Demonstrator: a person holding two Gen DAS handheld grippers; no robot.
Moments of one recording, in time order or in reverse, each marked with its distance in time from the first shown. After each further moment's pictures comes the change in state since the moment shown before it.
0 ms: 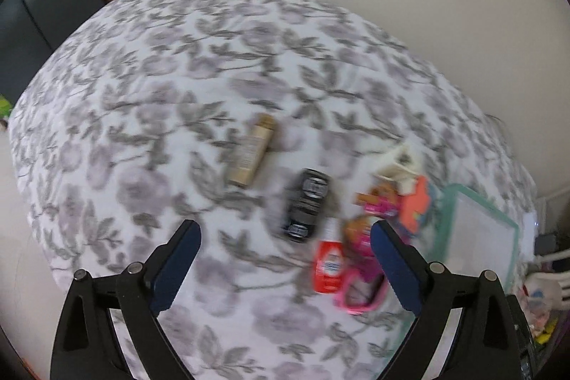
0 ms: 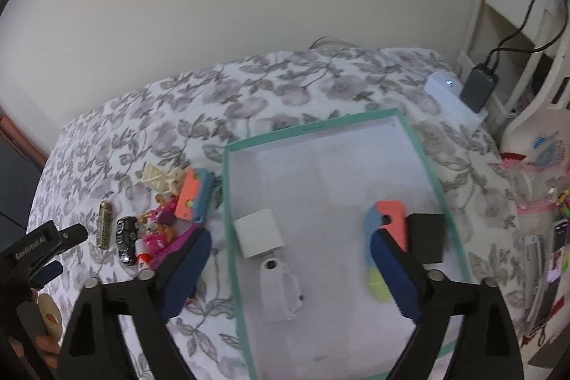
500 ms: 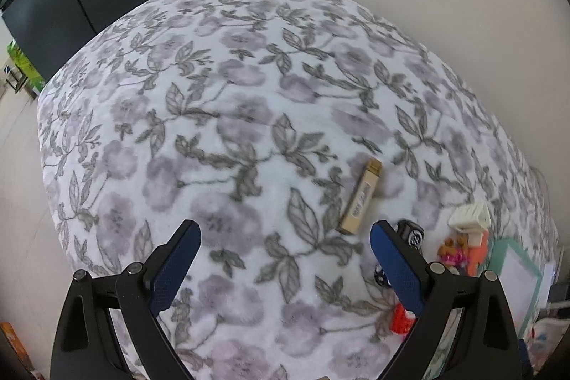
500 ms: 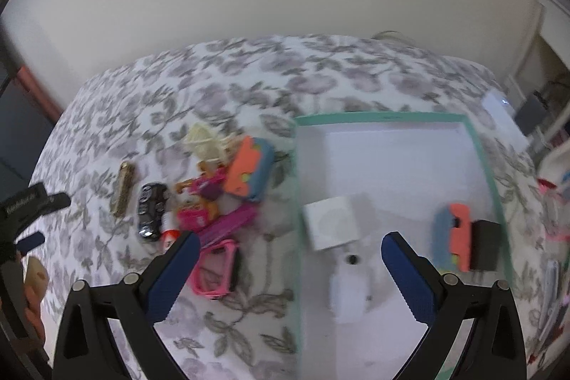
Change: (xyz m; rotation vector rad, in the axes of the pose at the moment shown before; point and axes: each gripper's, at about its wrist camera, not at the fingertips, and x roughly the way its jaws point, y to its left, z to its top) left arm 0.012 0.085 0.024 -0.146 -0.052 0.080; right arm 0.029 0.074 -0.017 -0.172 0.046 0.058
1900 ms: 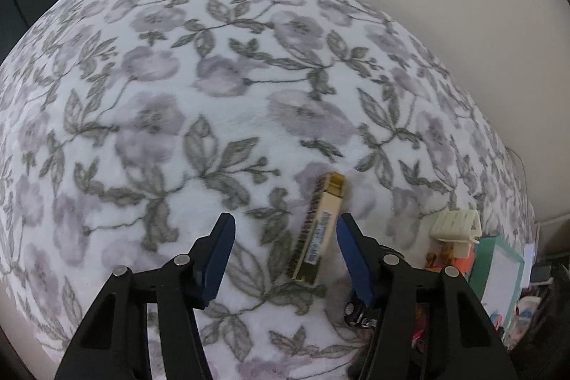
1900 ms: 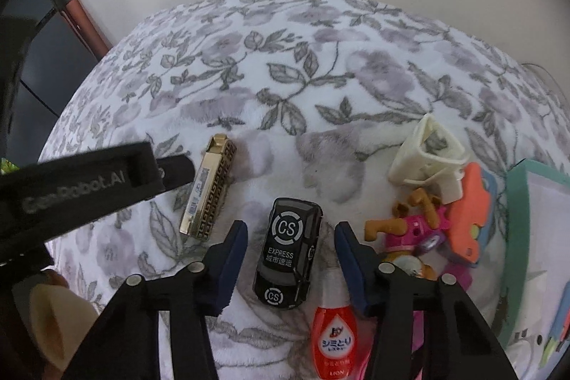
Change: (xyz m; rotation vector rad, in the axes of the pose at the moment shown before) left arm 0.071 -0.034 0.029 0.115 0.109 -0.208; right arm 0.108 0.146 0.018 -0.220 0.093 0.145
